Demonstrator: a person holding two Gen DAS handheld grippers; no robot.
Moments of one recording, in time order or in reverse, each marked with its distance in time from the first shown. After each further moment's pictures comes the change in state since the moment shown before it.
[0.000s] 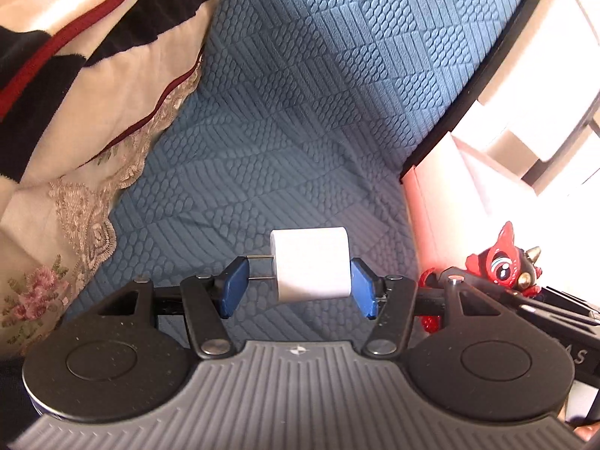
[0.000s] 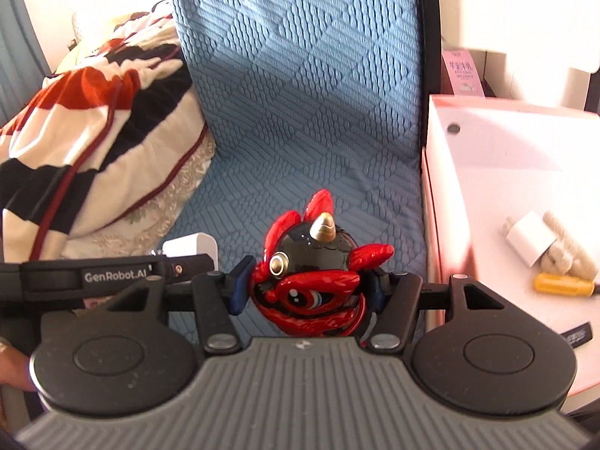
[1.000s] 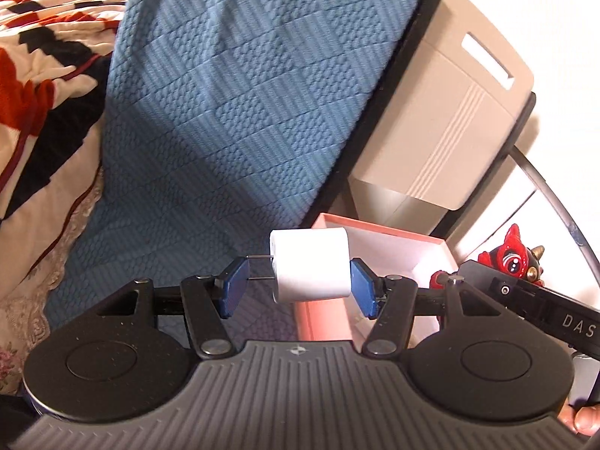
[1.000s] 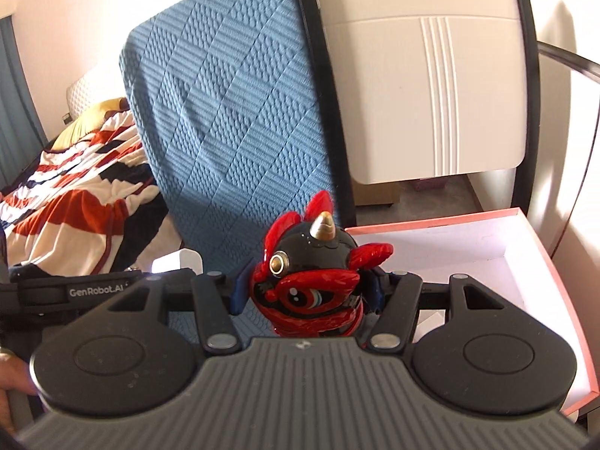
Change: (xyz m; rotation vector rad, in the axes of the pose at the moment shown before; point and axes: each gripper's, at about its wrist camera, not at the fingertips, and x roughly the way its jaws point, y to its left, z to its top) left arm -0.056 -0.135 0.040 0.118 -0.158 -0.130; right arm -0.115 -0.085 0.072 0.056 -0.226 -0.029
